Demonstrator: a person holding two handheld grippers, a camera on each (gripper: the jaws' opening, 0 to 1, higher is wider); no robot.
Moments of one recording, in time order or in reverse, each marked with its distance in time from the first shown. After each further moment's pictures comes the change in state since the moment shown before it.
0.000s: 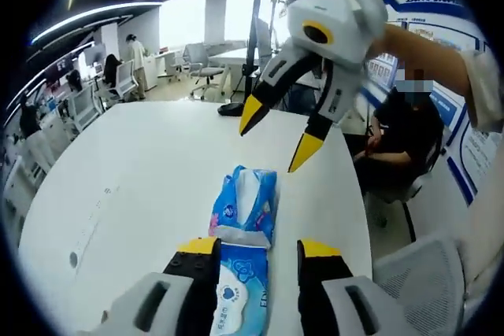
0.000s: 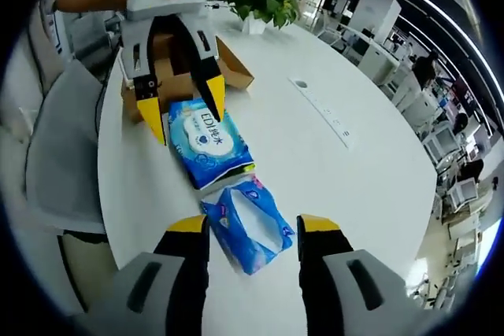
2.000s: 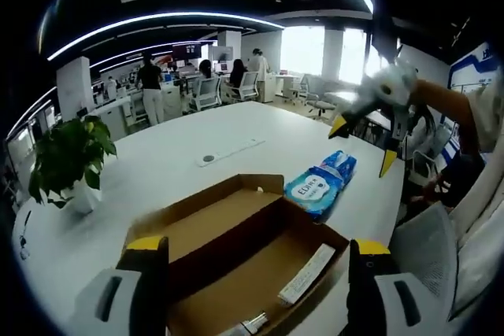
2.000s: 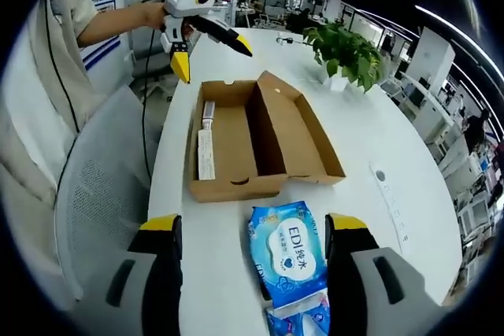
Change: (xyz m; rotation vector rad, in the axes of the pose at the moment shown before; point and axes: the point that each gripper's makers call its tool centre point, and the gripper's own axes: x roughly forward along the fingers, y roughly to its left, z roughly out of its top) left arm -0.272 0.020 -0.180 -0.356 -0.192 0.513; right arm 0.050 0.137 0.160 -0.229 -0.155 0.286
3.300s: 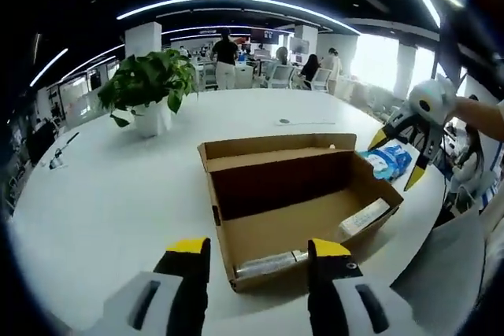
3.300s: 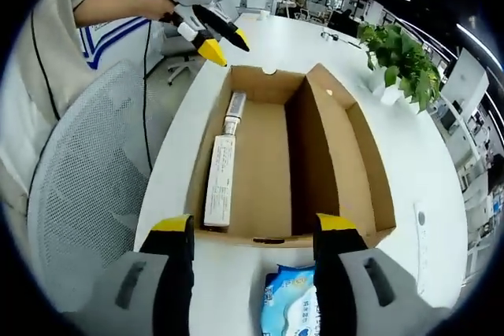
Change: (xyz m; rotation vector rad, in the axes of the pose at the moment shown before) left arm -0.052 0.062 -0.119 -0.271 0.032 0.320; right arm 0.112 0.033 0.025 -0.146 0.054 0.140
